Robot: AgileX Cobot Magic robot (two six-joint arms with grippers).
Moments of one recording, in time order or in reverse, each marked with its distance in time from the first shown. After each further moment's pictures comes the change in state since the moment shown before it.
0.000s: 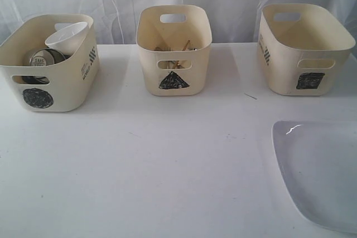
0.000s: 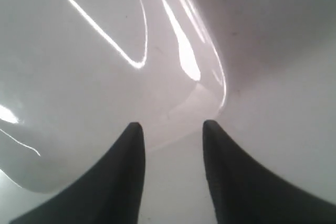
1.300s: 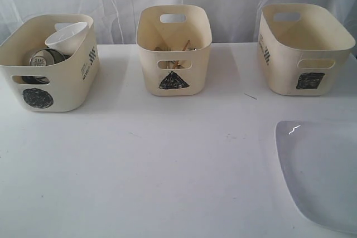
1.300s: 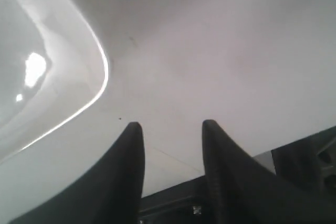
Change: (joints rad) left arm 0.000 0.000 0.000 0.000 0.000 0.000; right arm 0.000 0.084 0.005 -0.243 0.086 0.175
